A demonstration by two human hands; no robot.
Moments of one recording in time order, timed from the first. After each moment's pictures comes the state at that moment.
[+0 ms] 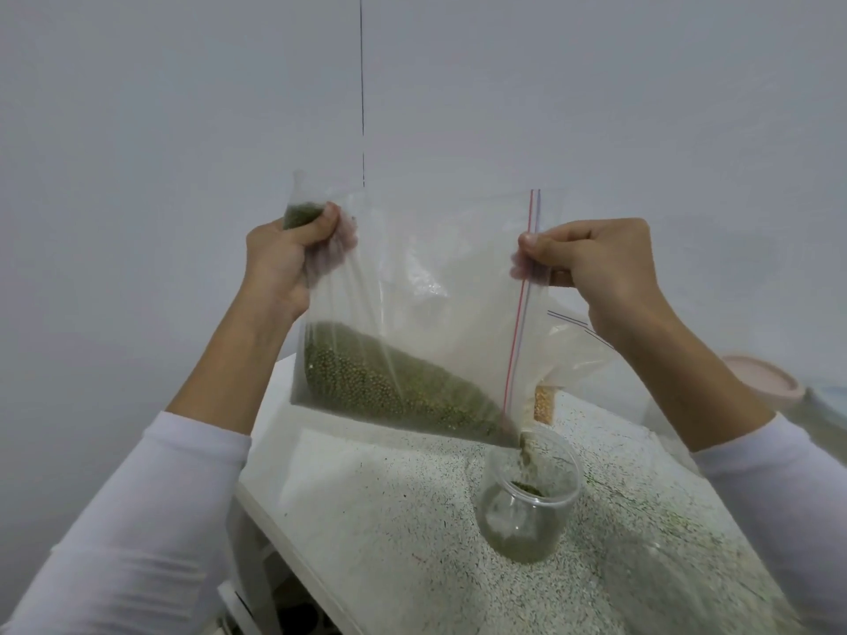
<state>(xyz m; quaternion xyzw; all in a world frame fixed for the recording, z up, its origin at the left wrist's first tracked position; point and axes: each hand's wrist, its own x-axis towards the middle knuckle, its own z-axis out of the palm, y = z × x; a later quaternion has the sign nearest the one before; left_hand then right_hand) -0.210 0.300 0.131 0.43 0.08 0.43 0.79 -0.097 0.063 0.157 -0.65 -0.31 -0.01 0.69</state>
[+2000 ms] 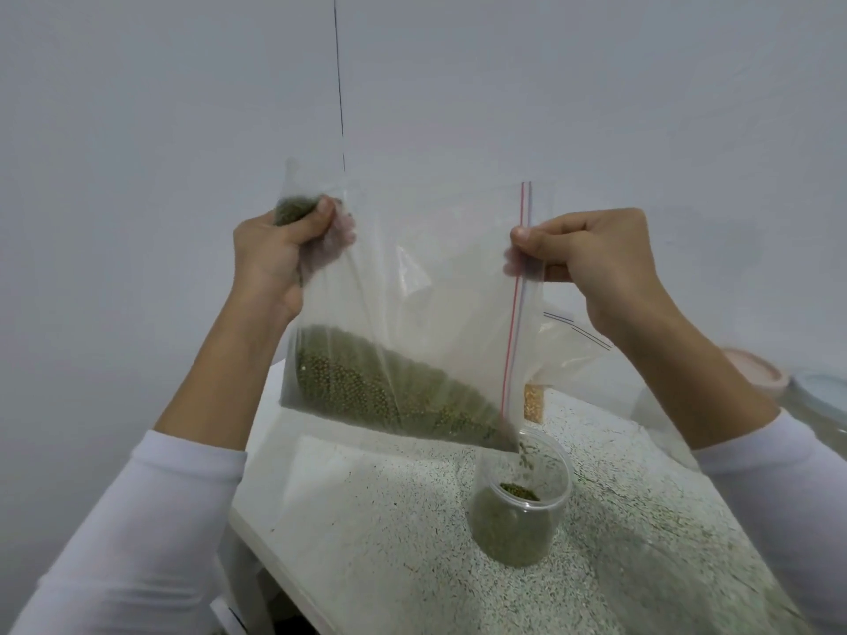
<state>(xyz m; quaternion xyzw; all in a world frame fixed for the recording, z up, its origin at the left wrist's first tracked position) -0.203 0.280 0.141 0.50 0.07 0.43 0.75 -0.090 0.055 0.161 -0.65 -0.32 -0.01 0.69</state>
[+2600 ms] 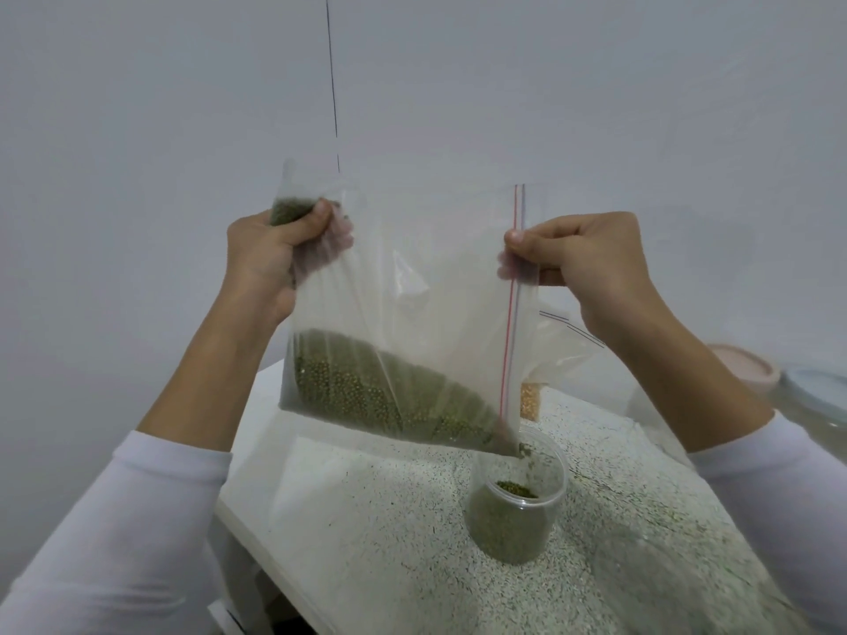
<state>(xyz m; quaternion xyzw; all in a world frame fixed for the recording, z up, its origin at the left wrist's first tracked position) -0.204 0.279 0.142 0.52 0.06 0.42 0.74 -0.093 0.052 0.160 -0.66 -0.32 -0.01 0.68</state>
